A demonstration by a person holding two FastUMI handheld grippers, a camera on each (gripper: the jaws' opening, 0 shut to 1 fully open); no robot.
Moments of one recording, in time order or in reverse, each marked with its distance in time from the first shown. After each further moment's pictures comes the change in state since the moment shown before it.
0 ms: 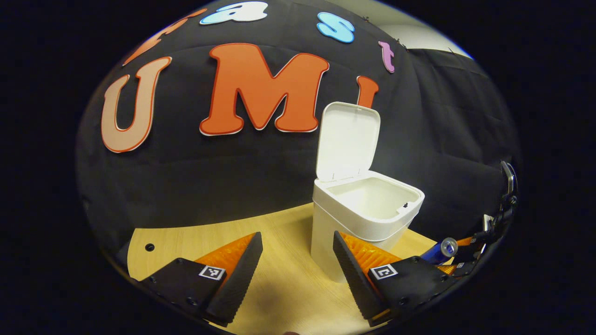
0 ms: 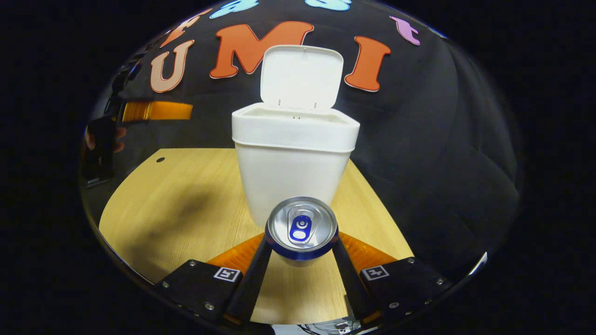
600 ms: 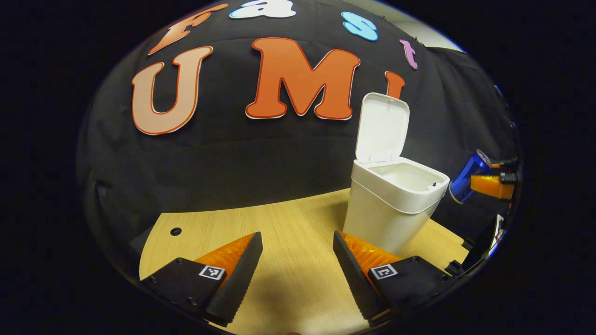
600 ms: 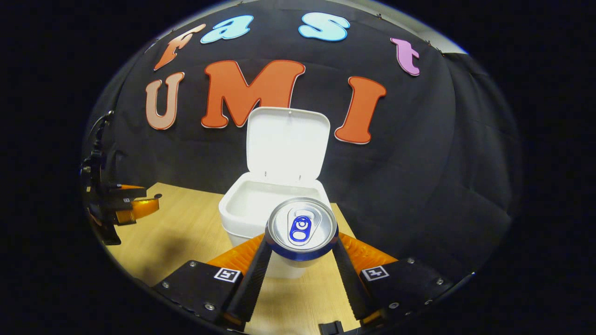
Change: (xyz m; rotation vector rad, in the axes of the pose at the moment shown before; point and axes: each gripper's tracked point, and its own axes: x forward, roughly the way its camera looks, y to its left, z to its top) left arm -0.036 0.054 -0.036 -0.025 0.050 0.153; right arm -0.021 -0.035 0.145 -0.006 -0.218 -0.014
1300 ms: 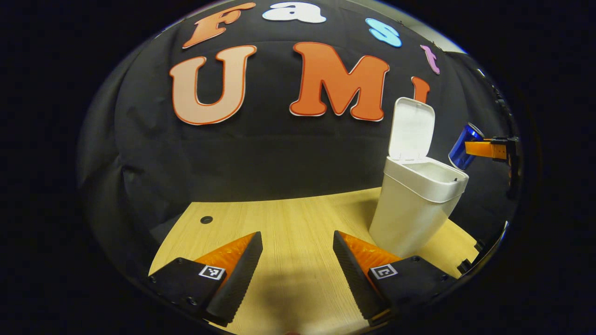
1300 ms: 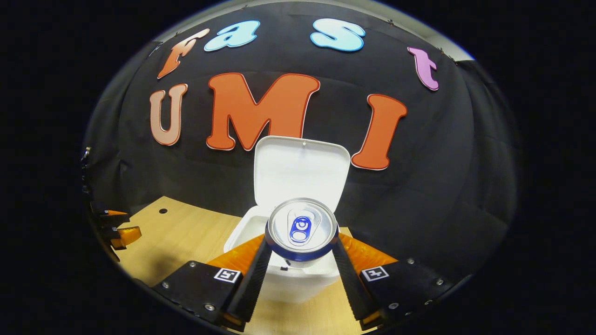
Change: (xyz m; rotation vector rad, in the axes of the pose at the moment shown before) left arm -0.052 0.072 -0.028 -0.059 -0.007 0.178; right arm 0.045 0.028 0.050 -0.006 -0.074 0.090
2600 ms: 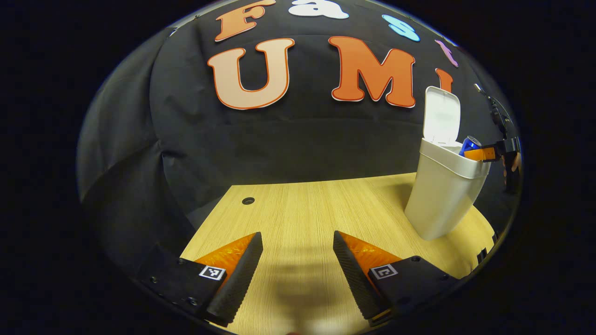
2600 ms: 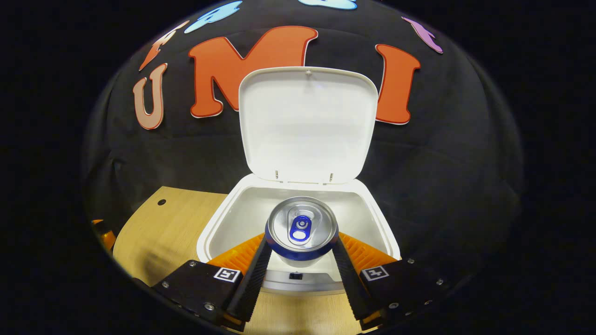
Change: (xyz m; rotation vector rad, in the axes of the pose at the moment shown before) left arm -0.037 0.068 -0.044 0.012 0.076 0.160; right arm 0.079 0.017 -0.076 0.099 0.205 0.026
